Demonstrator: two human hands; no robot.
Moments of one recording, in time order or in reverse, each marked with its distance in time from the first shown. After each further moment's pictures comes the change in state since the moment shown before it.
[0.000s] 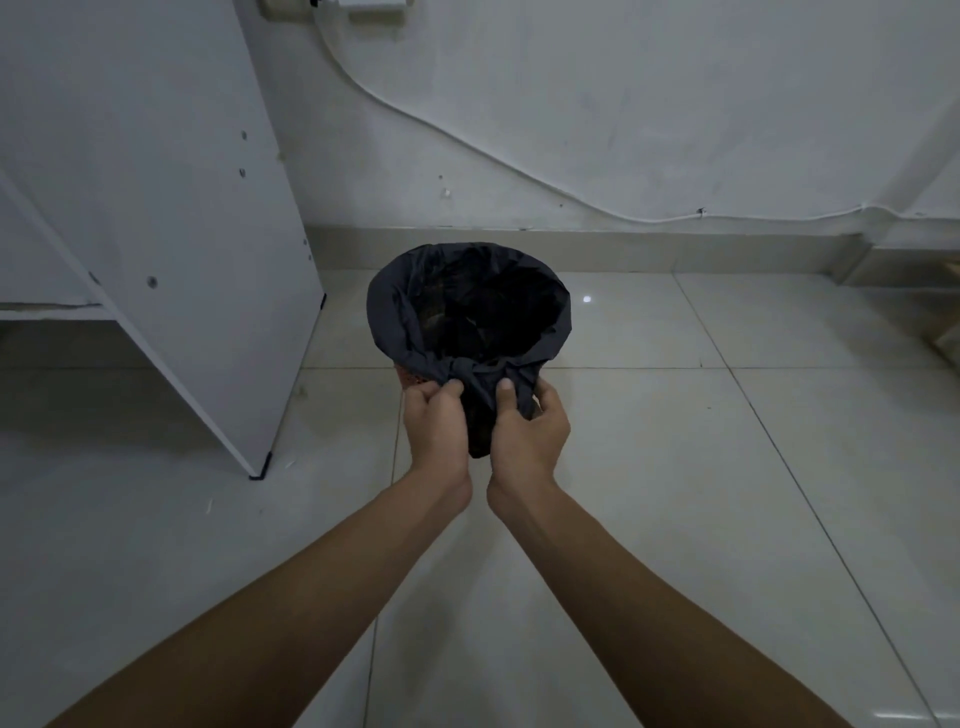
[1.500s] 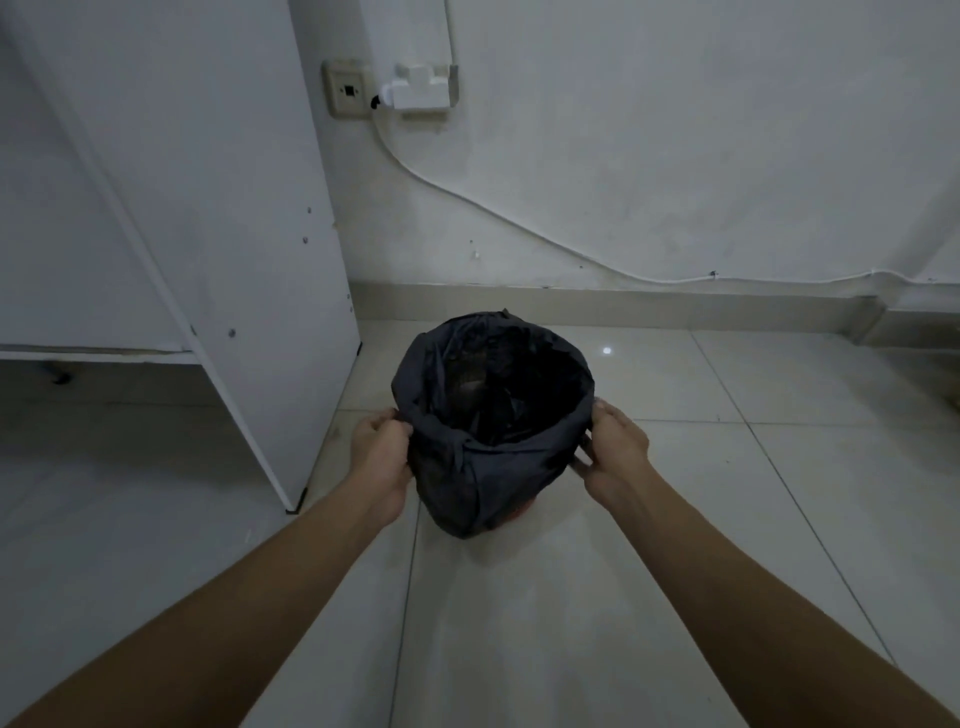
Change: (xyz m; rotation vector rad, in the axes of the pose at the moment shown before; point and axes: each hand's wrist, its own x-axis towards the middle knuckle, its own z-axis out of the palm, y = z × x) left_hand 0.038 0.052 -0.069 0.126 -0.019 -0.021; right_hand 0.066 -0.054 -0.035 -0.050 0.010 0.269
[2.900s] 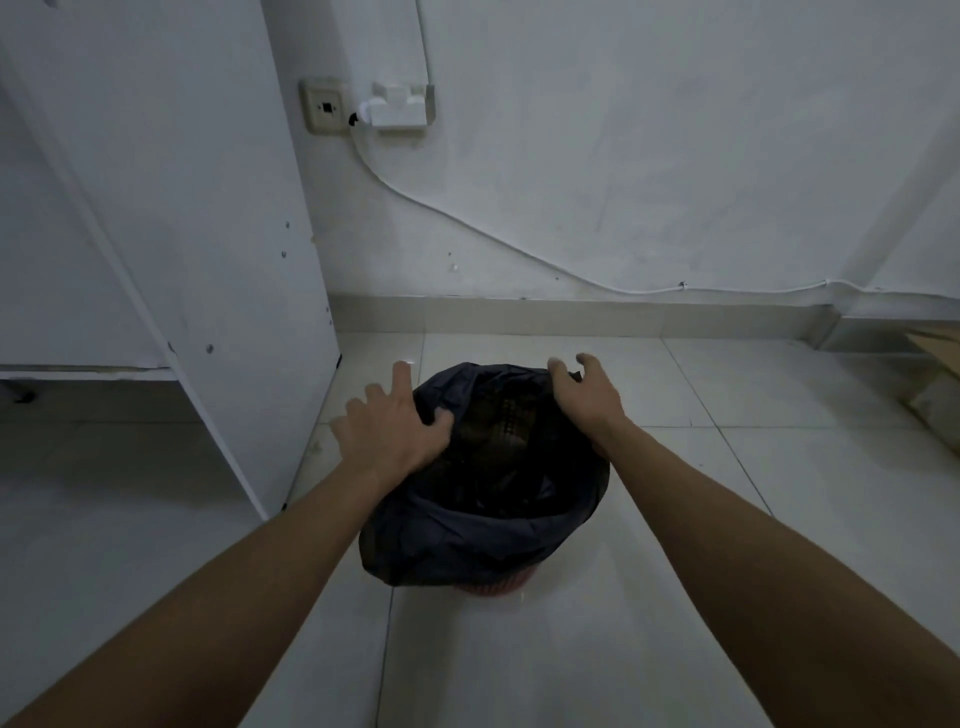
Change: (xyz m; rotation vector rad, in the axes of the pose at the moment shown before) left_hand -0.003 0.028 0.026 1.452 0.152 0.588; right_hand 0.023 -0.047 0.016 -0.972 -0.059 -0.395
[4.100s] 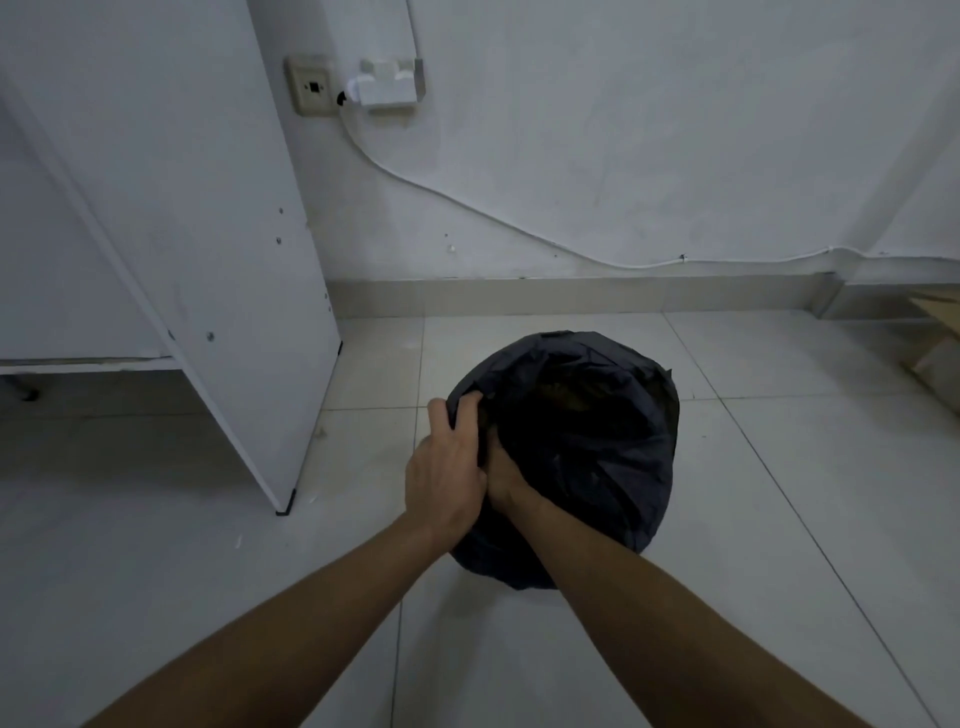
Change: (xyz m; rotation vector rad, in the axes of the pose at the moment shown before) left_hand -0.072 0.029 0.031 -0.207 0.050 0.223; right_hand -0.077 0.029 0.115 0.089 -0.382 -0.039
